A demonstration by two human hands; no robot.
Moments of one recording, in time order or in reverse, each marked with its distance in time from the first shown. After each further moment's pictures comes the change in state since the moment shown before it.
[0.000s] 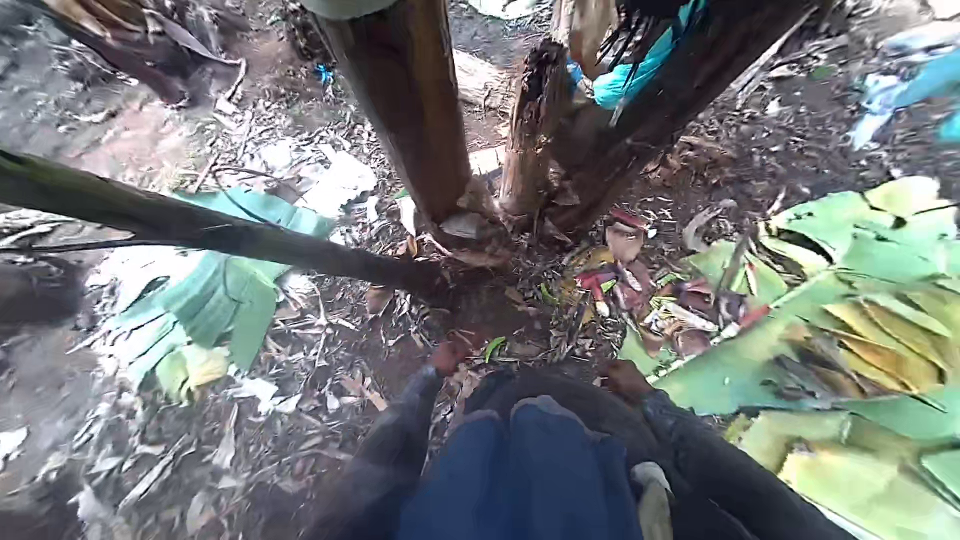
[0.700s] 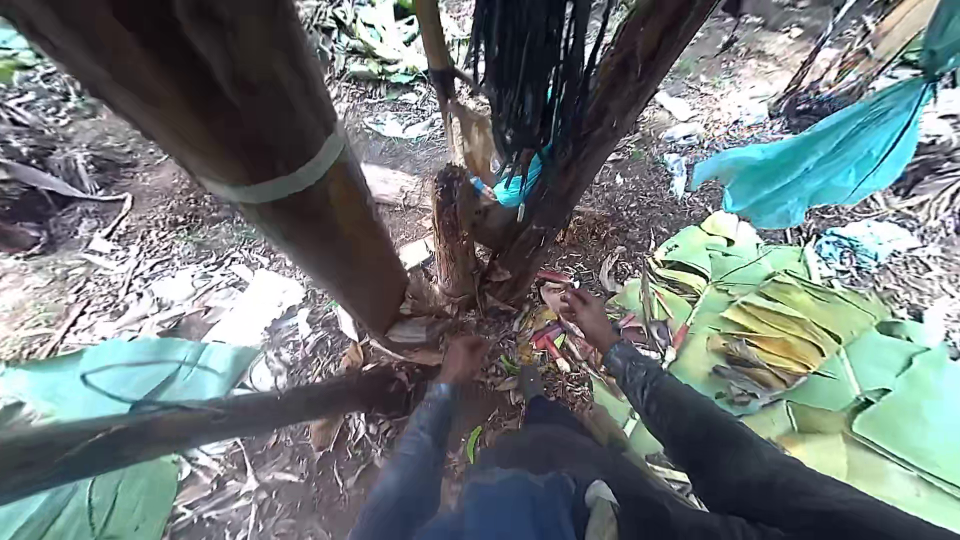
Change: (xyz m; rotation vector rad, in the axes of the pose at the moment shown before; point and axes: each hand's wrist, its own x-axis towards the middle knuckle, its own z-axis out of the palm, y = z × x) left_hand 0.042 0.269 -0.079 0.047 0.077 0.666; right_hand 0.040 -0.251 -0.104 0.396 0.453 -0.556
